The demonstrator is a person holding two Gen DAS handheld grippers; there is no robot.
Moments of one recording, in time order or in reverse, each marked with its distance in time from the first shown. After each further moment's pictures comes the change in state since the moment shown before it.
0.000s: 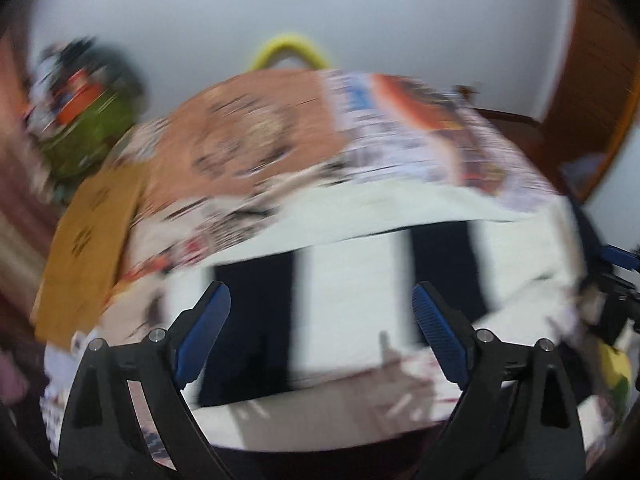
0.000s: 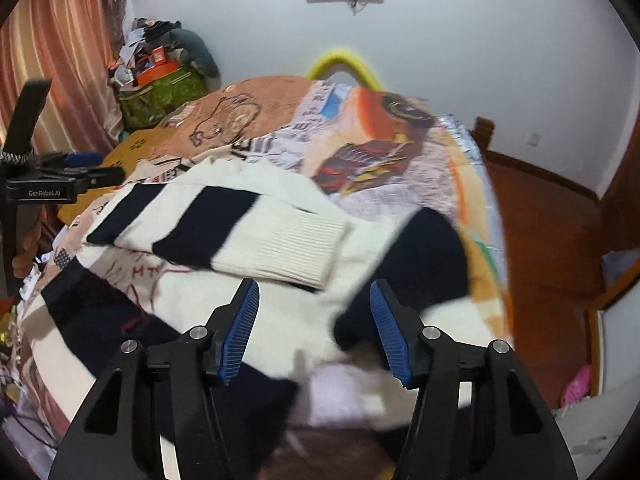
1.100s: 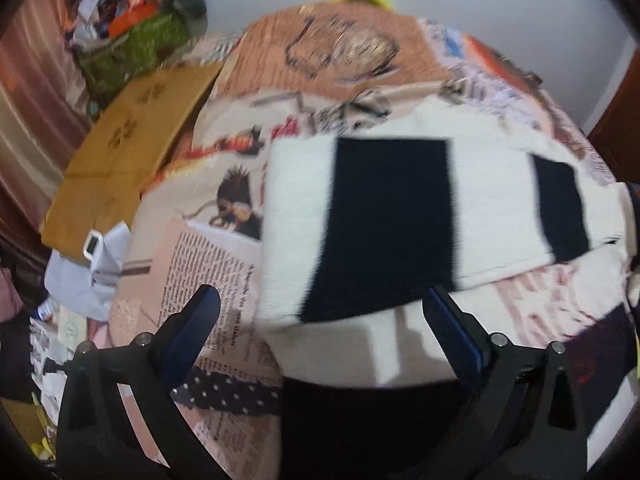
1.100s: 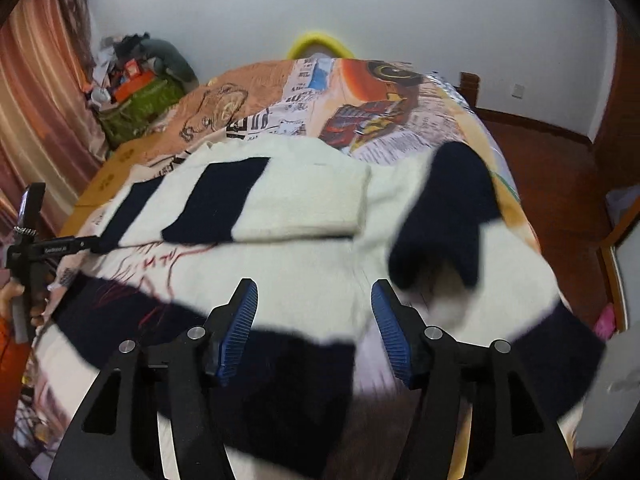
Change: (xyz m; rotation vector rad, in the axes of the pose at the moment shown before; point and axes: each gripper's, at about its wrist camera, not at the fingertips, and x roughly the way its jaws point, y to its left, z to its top) left arm 0.016 0.074 -0.081 -0.142 0.121 0.045; right arm -0.030 0.012 -0.058 0.203 0.001 -0.025
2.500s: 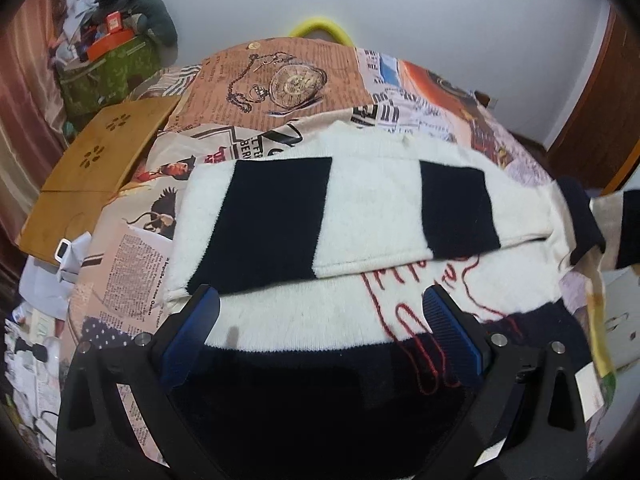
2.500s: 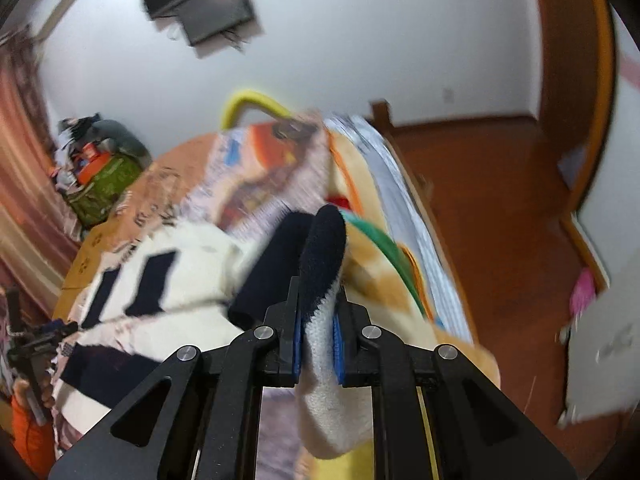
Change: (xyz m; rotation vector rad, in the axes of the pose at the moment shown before) left arm -0.041 -0.063 -0.021 -0.006 -0.101 -0.126; right arm -0.083 -0.091 0.061 0.117 -0.162 -0.064
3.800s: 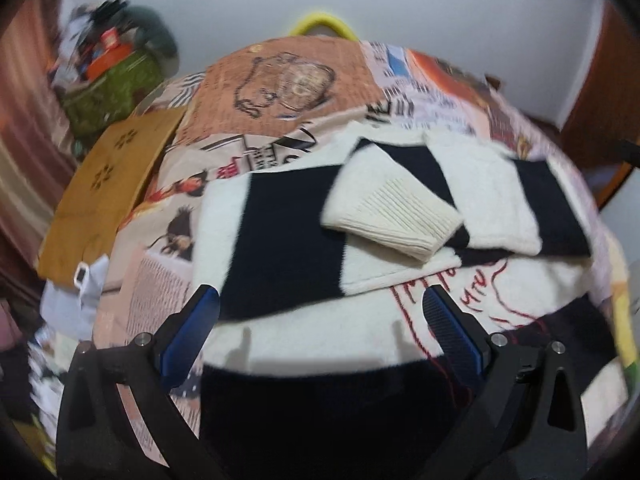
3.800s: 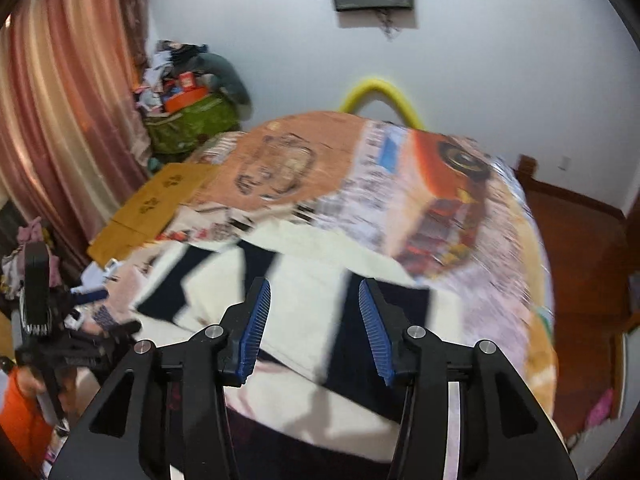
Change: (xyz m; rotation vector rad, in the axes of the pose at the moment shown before) left arm 0.023 -0.009 0.017 0.116 0.039 0.098; right arm 0.094 0.161 0.008 -0.292 0.093 0.158
